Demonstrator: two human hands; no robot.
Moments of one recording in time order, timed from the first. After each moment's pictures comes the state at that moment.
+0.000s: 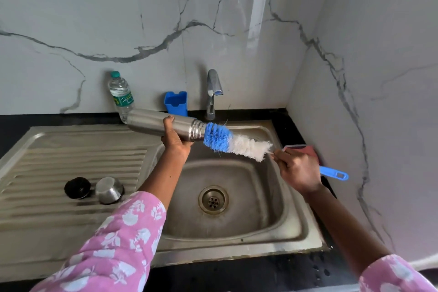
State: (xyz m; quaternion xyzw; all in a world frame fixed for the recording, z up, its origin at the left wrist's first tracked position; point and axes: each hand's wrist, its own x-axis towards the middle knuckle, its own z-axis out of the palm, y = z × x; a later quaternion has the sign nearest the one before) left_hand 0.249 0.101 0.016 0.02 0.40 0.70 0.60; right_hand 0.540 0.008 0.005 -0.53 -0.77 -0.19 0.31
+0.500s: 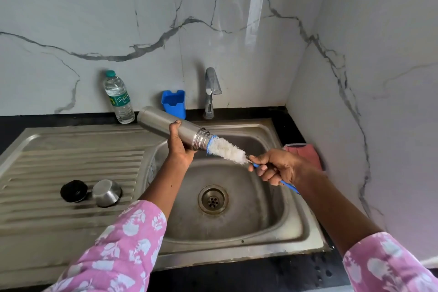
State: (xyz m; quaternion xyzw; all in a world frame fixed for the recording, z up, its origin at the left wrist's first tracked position) left_hand 0.258 0.104 -0.011 0.06 0.38 0.66 0.65; right_hand 0.495 0.036 0.048 -0.57 -0.31 0.75 0.12
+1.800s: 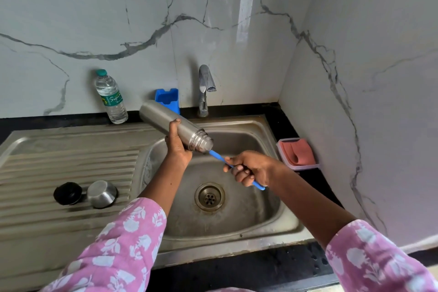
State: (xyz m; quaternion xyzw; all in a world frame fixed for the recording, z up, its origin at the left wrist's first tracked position) left_hand 0.262 0.098 -0.007 0.06 0.40 0.66 0.63; right_hand 0.446 0.020 0.041 -0.56 -0.35 0.74 0.15
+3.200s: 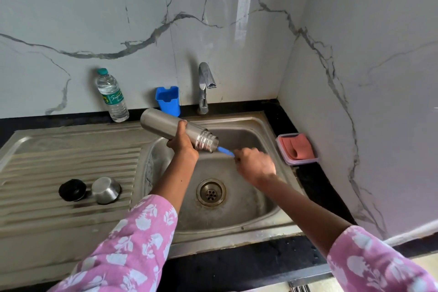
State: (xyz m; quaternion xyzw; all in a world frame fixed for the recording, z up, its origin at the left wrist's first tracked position) left_hand 0.279 0.091 -0.001 -0.01 0.48 0.65 0.59; right_hand 0.437 -0.003 0.026 -0.68 -0.73 0.09 0.02
